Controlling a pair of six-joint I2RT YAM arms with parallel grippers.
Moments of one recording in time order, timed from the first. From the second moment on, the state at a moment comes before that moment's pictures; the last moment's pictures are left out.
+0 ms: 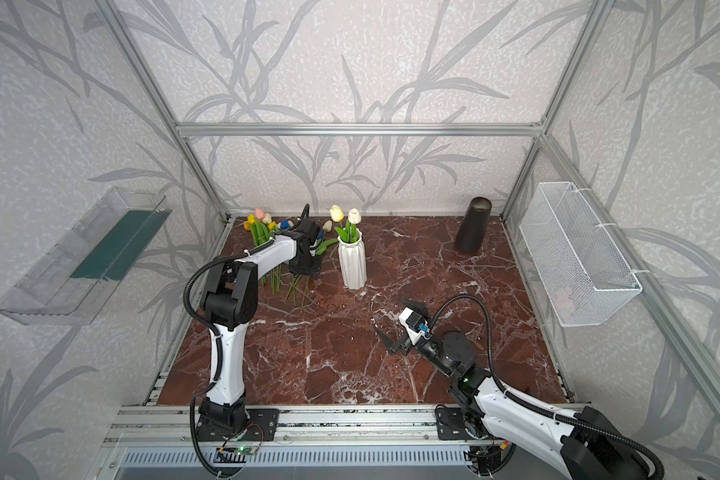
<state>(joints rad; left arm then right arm) -0.28 2.21 1.69 -0.79 -0.12 -0.20 0.74 0.82 0.08 0.83 -0.12 -0.13</state>
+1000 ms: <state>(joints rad) -0.46 1.11 1.03 0.20 0.07 -0.19 0.74 0.82 0.08 0.83 -0.13 -0.12</state>
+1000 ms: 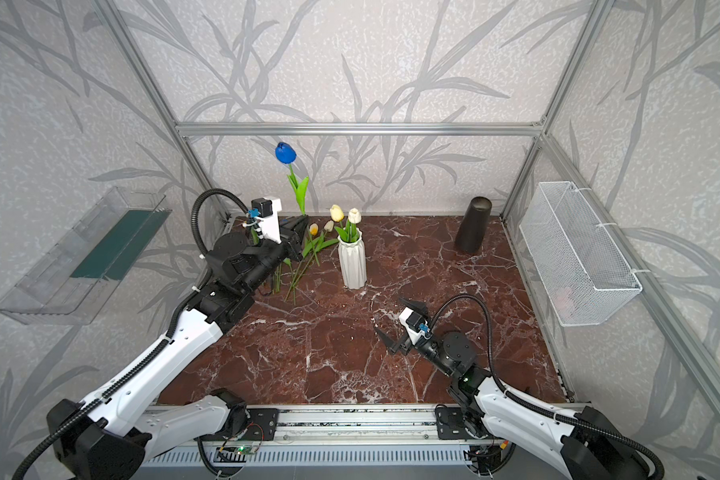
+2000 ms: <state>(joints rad) -0.47 1.57 1.21 0.51 0.16 -0.13 0.74 0.82 0.08 0.83 -0.14 -0.13</state>
